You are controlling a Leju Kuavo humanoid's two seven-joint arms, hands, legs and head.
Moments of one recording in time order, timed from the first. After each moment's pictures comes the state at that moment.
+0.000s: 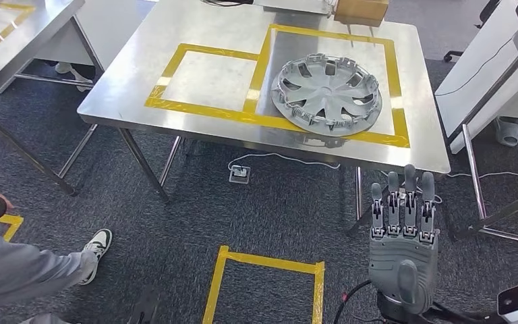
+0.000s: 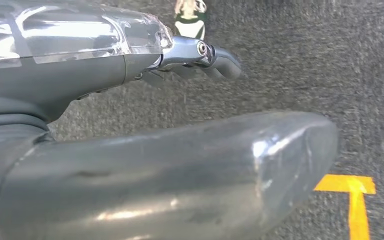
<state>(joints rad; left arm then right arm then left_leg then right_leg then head) -0.13 0.03 -0.66 -0.25 0.48 0.62 -0.35 0.04 -0.18 0.48 -2.03 -0.82 -0.01 -0.60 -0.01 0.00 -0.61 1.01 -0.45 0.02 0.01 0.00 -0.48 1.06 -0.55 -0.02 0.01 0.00</state>
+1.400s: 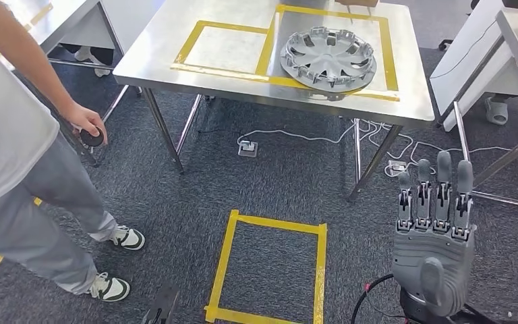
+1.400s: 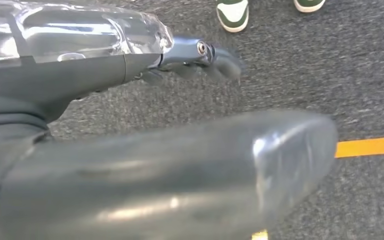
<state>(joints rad) -0.16 0.01 -0.73 -0.25 0.41 0.60 -0.30 0.03 -0.21 0.45 -2.17 -0.74 -0.16 -0.53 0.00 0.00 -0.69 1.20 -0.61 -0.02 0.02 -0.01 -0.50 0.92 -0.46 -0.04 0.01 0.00</state>
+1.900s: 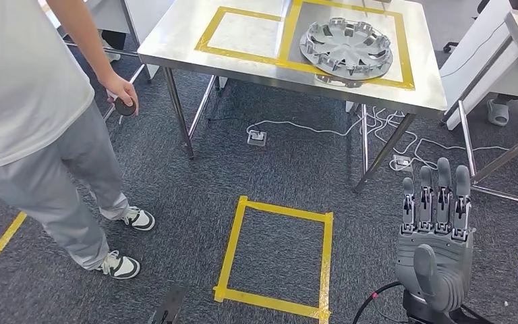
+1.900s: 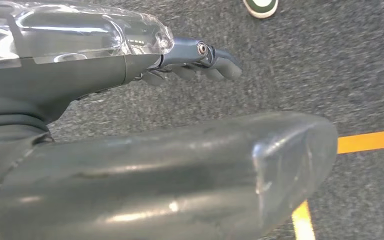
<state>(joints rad) -0.16 -0.01 -0.78 -0.25 0.38 0.59 -0.26 0.05 -0.24 0.44 -2.18 -0.71 -0.30 -0.49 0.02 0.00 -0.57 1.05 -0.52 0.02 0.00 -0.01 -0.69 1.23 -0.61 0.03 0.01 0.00</state>
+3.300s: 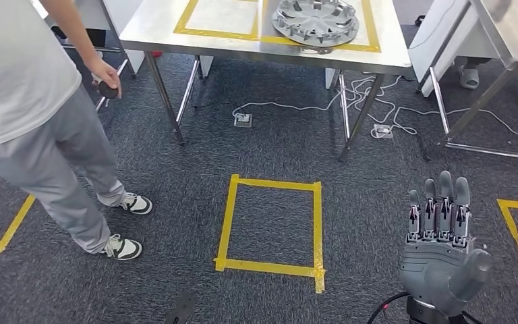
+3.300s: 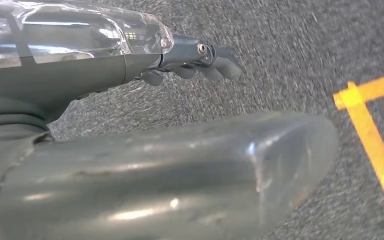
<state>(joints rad) -0.14 -0.04 -0.84 -0.25 0.37 0.55 -0.22 0.08 -0.28 0.47 -2.17 -0.67 -0.45 -0.48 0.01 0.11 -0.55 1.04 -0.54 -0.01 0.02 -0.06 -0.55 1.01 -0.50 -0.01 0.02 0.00</state>
